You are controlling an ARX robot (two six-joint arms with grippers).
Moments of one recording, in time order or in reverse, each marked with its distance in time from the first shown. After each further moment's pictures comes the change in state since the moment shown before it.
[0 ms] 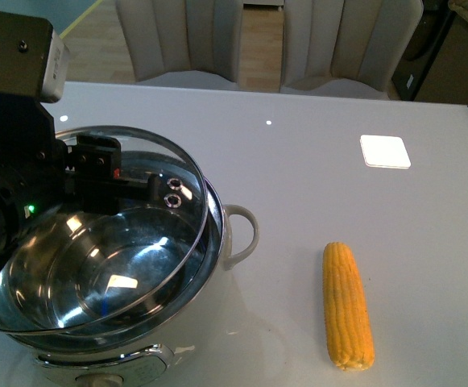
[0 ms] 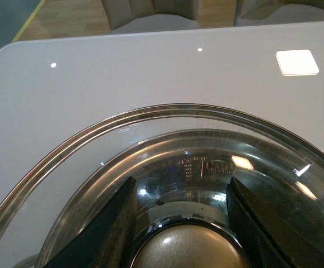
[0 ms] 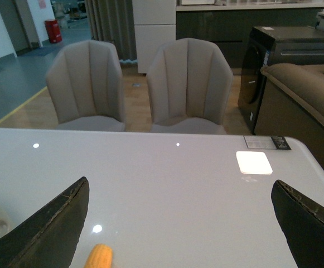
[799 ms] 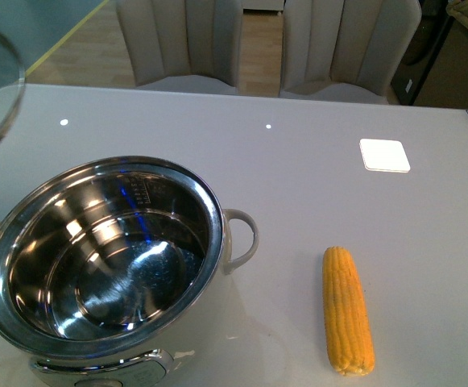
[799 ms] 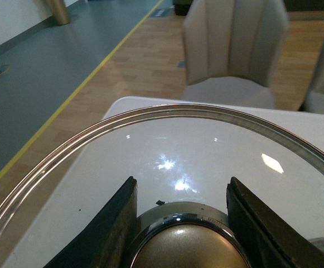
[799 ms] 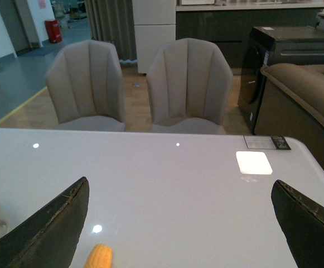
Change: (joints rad) left arm 0.506 -0.377 -0.019 -0.135 0.260 0.142; right arm 0.000 0.000 0.000 0.000 0.000 0.000
